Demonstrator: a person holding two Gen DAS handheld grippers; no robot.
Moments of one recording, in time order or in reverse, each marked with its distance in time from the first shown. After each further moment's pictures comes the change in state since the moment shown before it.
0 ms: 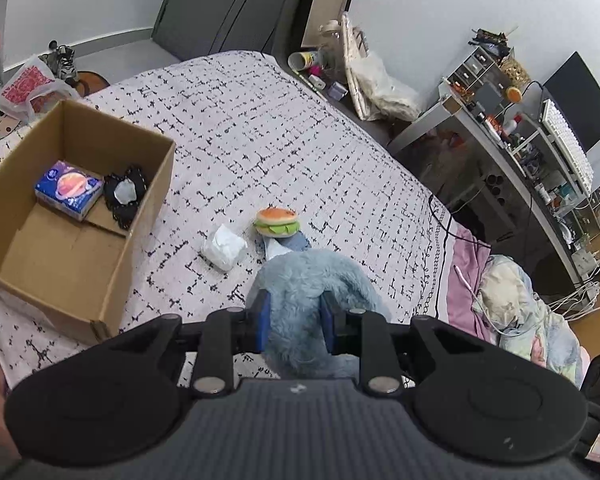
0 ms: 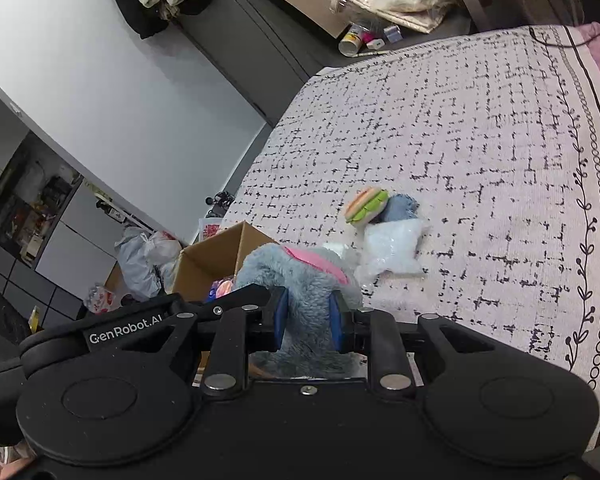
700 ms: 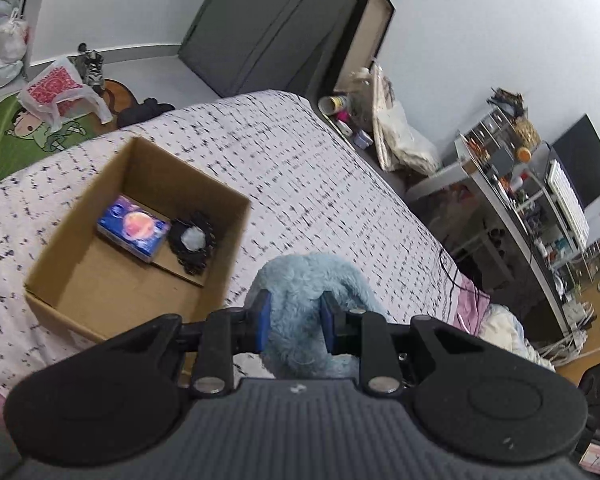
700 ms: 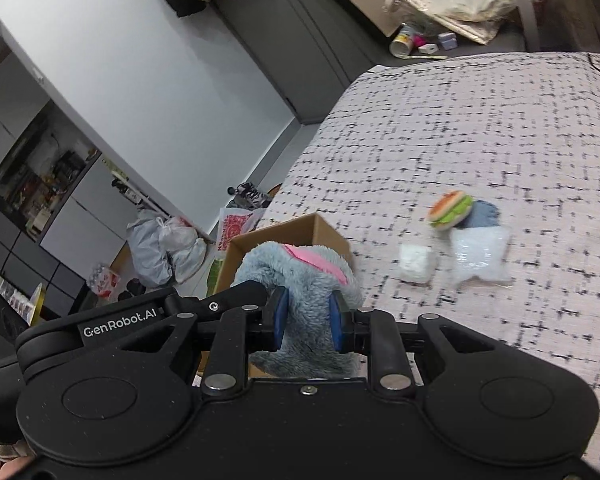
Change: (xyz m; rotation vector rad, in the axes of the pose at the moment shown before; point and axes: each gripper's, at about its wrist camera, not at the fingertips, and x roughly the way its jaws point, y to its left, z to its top) left arm -0.043 0.081 0.034 -0.103 -0.086 -0.022; right arm 0.040 0.089 -0.011 -0.101 0.009 0.019
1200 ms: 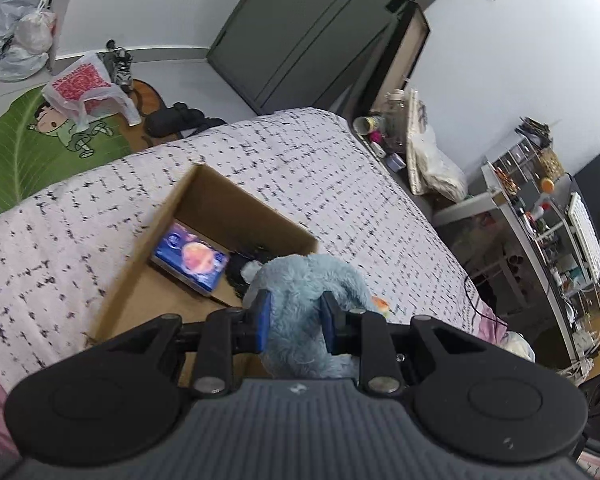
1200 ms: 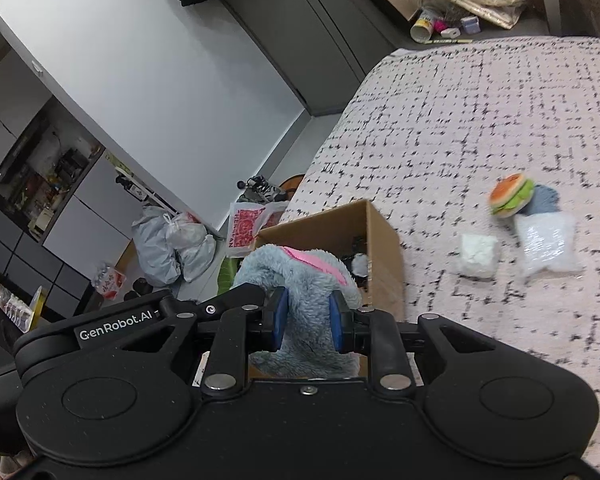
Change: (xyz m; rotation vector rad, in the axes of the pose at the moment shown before) left arm 0.000 0.061 0.035 -0.061 -0.016 0.033; right arm 0.057 0.038 -0.009 0.029 0.020 0.016
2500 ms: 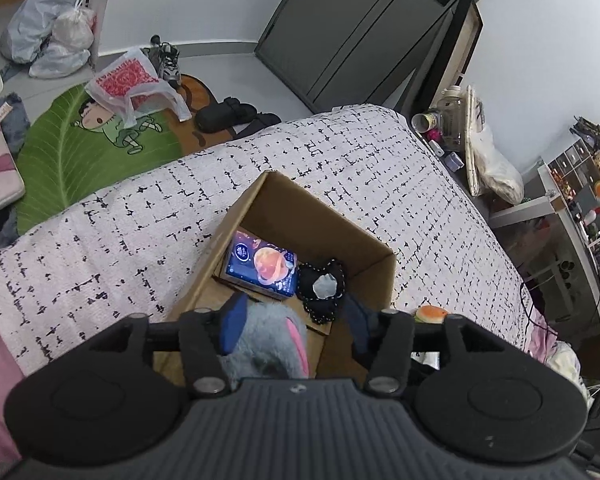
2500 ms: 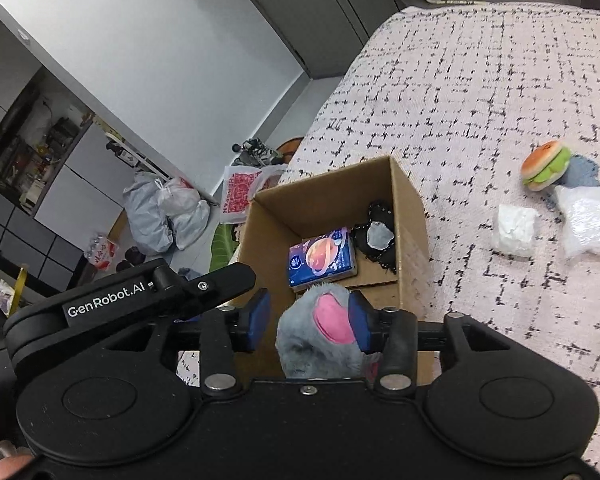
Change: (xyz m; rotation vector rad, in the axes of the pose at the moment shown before) left arm 0.017 0.022 0.017 -0.009 0.025 0.158; right arm 0.032 0.007 -0.001 -0.015 0.091 -0.017
